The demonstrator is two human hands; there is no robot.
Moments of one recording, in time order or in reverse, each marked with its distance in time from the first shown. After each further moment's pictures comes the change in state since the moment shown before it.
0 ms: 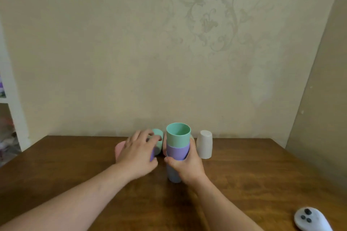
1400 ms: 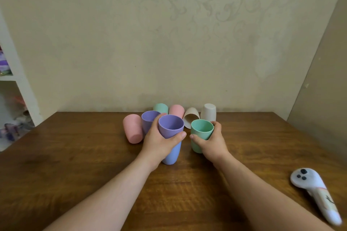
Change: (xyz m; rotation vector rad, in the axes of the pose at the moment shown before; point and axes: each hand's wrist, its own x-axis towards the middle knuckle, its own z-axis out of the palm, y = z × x) left_hand -0.045 0.046 0.042 -1.216 0.079 -0.410; right_hand -0.030 0.014 -0.050 -0.014 0.062 0.155
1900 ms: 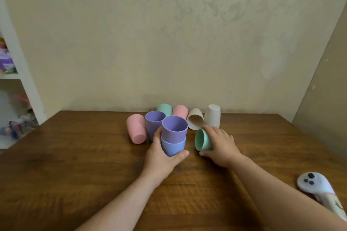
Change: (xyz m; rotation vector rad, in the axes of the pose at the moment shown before) left_hand -0.029 -0.031 -0.003 0.096 0.028 0.007; right_hand 0.018 0.003 -0.023 -0.902 -0.248 -0.245
